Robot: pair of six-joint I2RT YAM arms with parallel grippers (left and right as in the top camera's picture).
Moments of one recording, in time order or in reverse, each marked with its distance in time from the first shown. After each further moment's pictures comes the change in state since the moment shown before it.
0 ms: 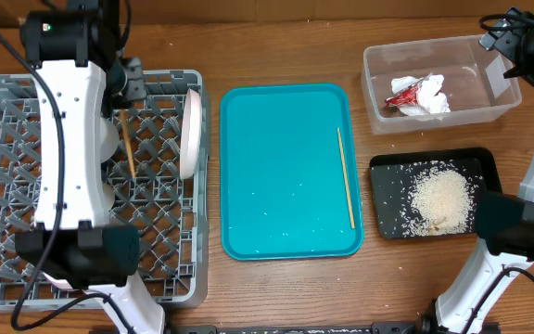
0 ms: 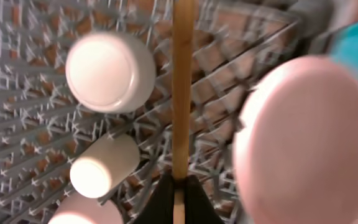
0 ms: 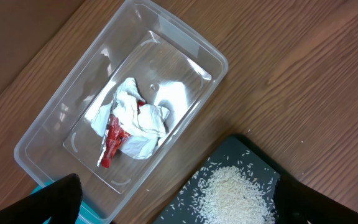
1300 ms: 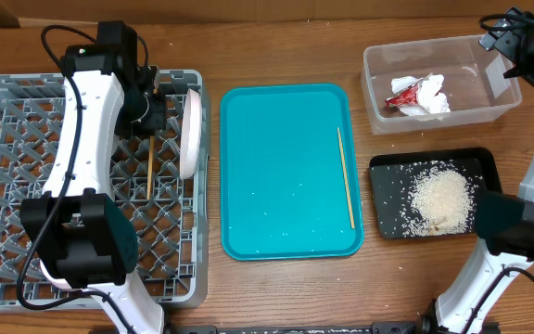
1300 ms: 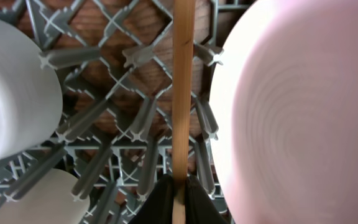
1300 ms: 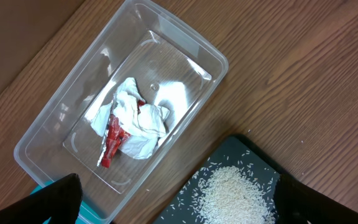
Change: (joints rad) left arm 0.012 0.004 -0.359 0.249 0.201 0.212; right arm 0.000 0.000 0.000 0.001 -0.001 0.000
